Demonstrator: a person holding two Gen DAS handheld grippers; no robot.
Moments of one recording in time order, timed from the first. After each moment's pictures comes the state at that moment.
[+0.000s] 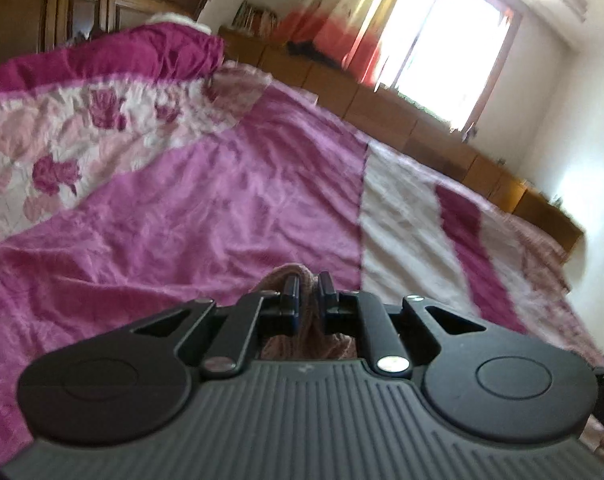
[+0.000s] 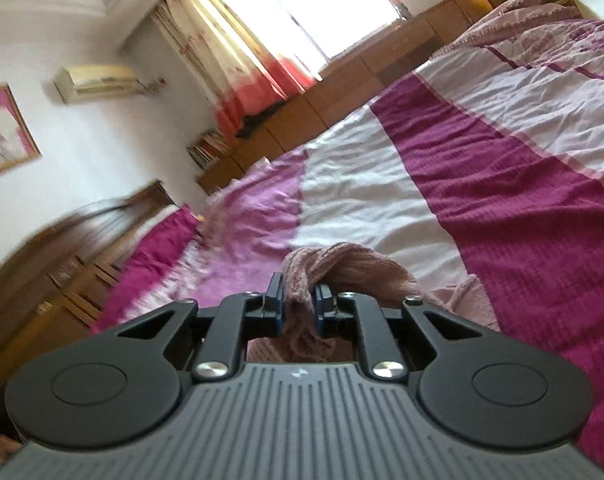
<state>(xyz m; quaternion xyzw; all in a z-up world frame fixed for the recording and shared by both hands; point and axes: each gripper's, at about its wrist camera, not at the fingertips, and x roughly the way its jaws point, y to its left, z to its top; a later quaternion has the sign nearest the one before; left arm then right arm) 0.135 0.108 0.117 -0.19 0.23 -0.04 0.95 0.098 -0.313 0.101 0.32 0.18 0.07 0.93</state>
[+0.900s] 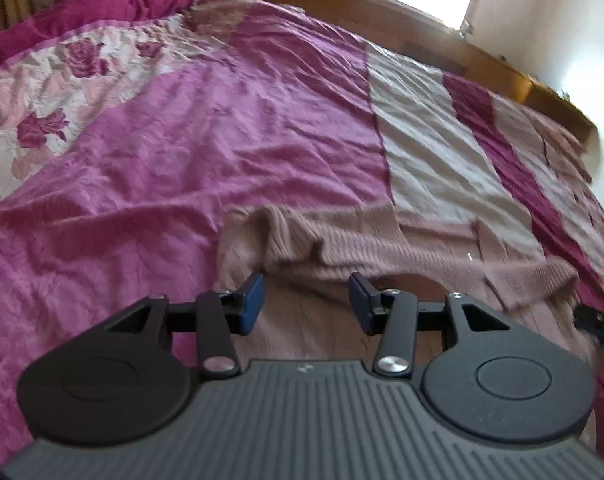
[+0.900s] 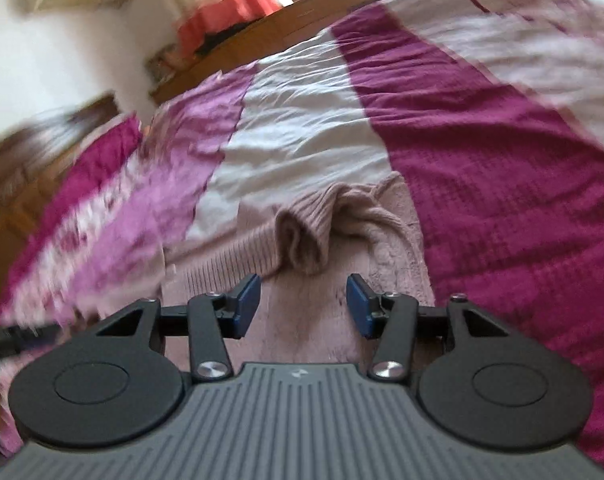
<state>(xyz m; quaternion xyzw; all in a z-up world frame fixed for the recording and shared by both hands) 0.134 0.098 0.061 -0.09 0.35 -0.07 0.93 0.096 -0.309 0.033 0.22 0.30 0.05 0.93</state>
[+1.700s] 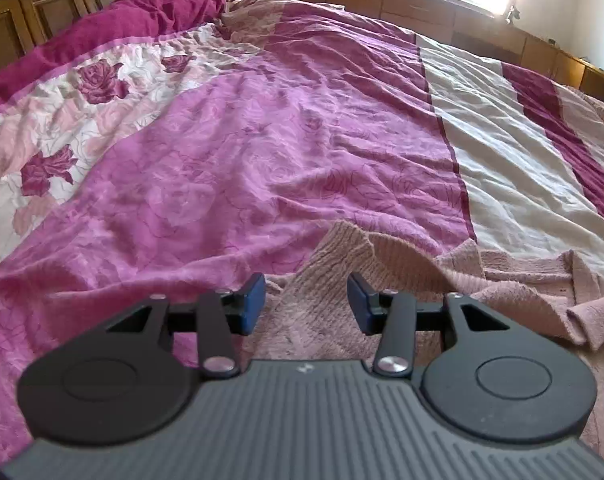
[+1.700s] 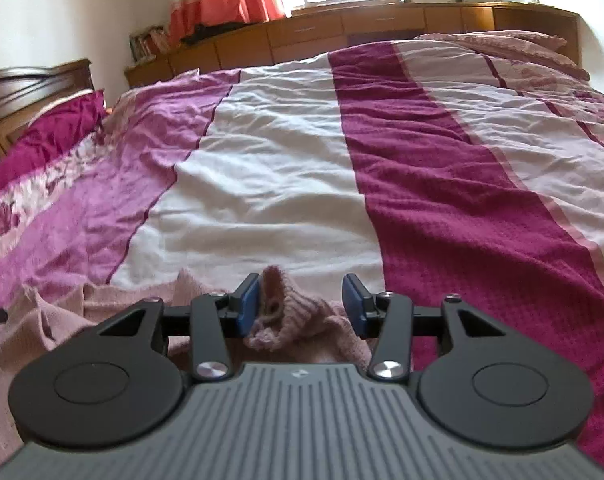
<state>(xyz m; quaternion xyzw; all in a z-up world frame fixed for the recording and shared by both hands) 0.223 0.092 0.046 -0.04 0.34 0.02 0.94 0.201 -0.308 0.053 0.12 0.29 -0.02 0.95</state>
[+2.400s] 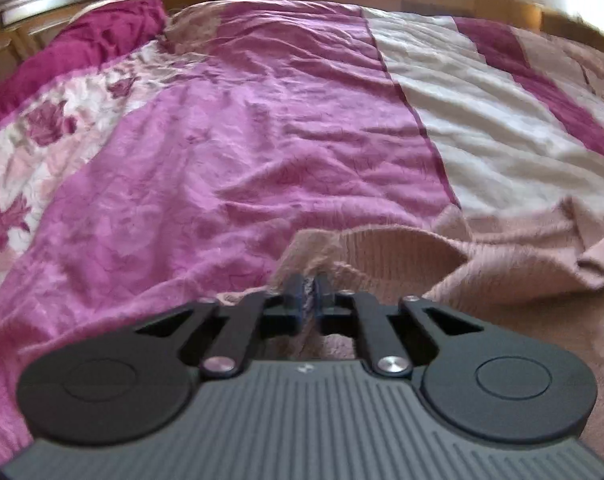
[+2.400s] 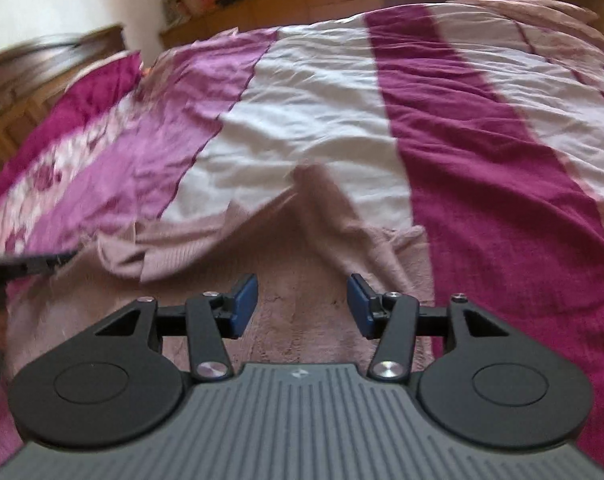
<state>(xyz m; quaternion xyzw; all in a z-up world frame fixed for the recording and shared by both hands) 0.245 0.069 0.026 0.02 0.34 -0.03 0.94 0.159 -0.296 0.053 0.11 0.35 0.06 0.93</state>
